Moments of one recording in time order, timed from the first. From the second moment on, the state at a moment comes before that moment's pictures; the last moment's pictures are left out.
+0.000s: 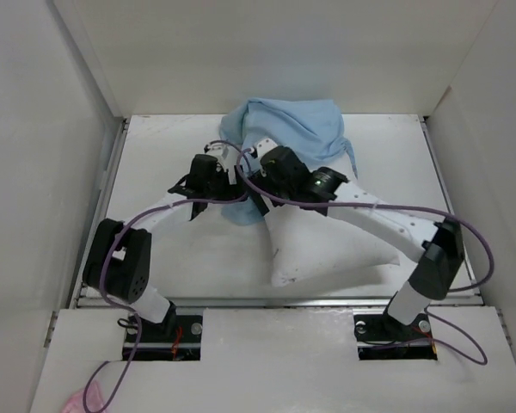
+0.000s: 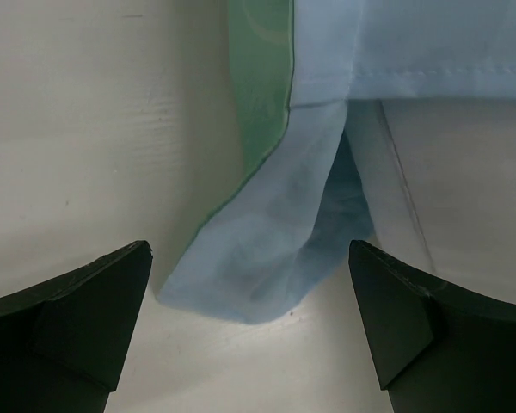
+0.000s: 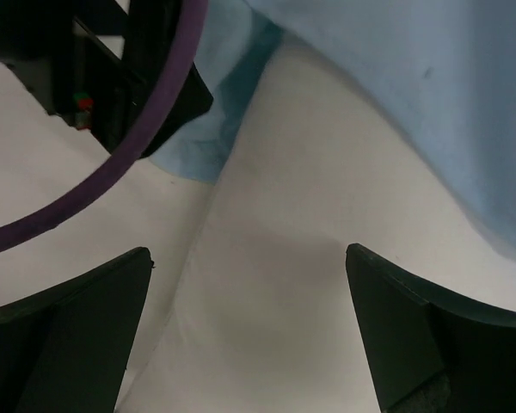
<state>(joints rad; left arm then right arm) -0.38 1.52 0.91 -0.09 0.10 -0.39 0.89 1.60 1.55 -0.63 0.27 0.09</state>
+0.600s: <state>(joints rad) -0.37 1.72 0.98 0.06 0.26 -0.32 0.88 1.91 1.54 -0.52 0.63 0.23</state>
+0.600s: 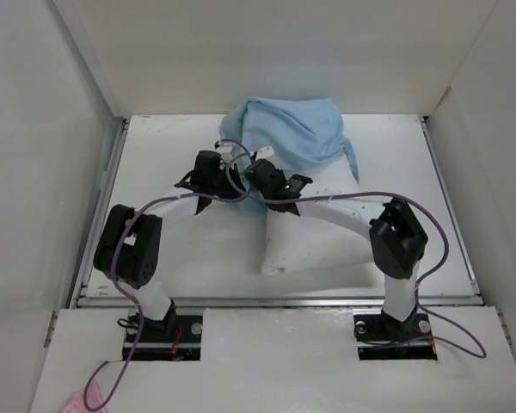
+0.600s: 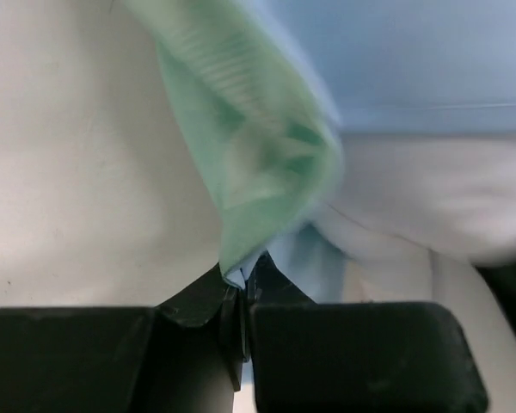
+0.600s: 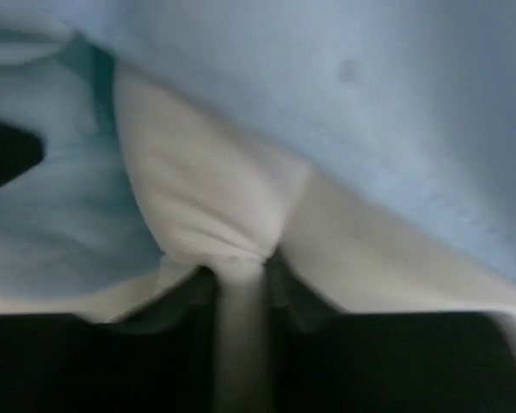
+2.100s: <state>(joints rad) -0.82 0.85 1.05 -0.48 -0.03 -0.71 0.69 1.80 1.38 0.55 0.71 0.18</state>
